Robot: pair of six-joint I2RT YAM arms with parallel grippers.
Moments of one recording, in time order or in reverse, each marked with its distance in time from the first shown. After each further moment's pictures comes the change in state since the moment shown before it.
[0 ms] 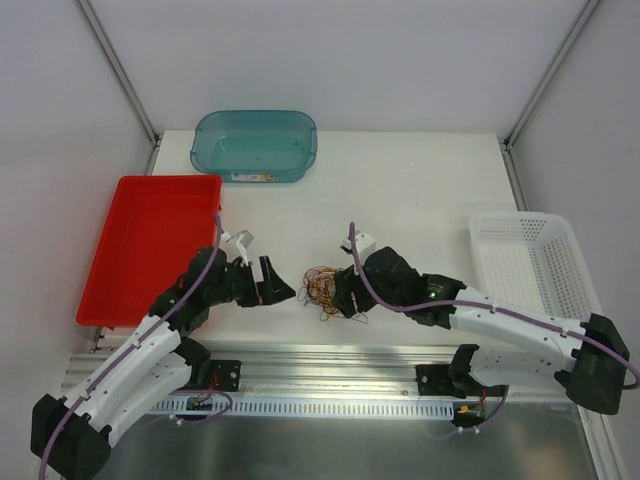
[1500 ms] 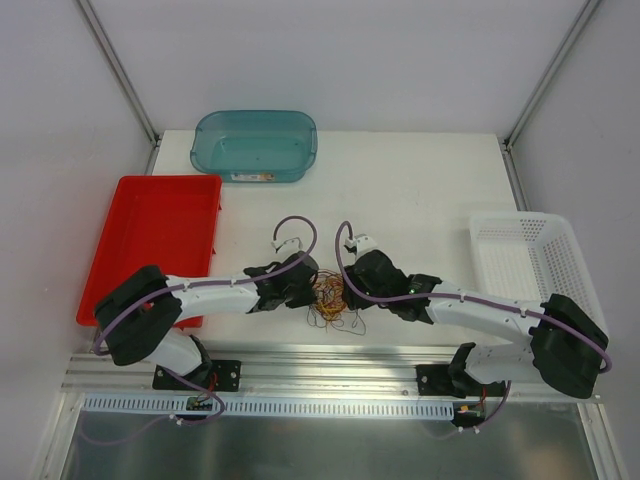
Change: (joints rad) left arm -0.490 0.793 0.222 0.193 -0.628 -0.380; right arm -0.056 0.146 -0.084 0.112 0.124 0.102
